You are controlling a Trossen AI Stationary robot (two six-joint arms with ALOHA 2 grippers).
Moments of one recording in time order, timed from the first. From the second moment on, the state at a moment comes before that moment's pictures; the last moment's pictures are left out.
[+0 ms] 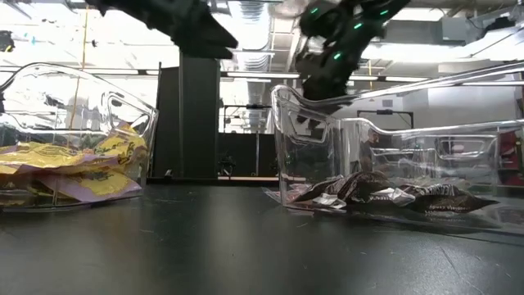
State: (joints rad) left arm 0.09 1.17 0.83 0.04 -0.24 0.09; right arm -0.29 1.61 1.22 -0.55 0.15 0.20
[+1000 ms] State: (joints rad) left arm 0.14 0.76 0.60 0.00 -0.27 0.08; right arm -0.33 2.13 1.55 -0.84 0.12 0.26
